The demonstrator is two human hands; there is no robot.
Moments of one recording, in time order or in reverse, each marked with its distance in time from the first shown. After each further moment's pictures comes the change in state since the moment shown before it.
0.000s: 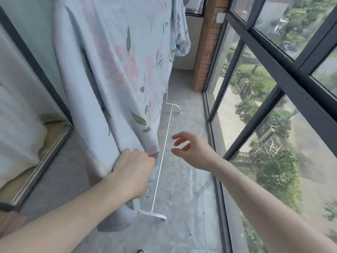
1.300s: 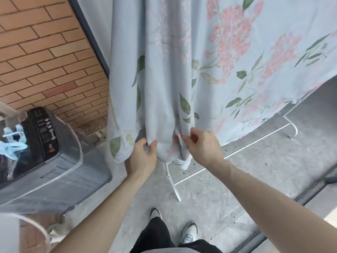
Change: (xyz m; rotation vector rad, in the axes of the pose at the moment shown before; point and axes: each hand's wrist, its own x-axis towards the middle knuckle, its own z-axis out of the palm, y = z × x) left_hand 0.038 0.095 0.123 -1.072 0.604 -1.682; right_hand 0.127 0.044 0.086 -0.194 -0.382 -0.654
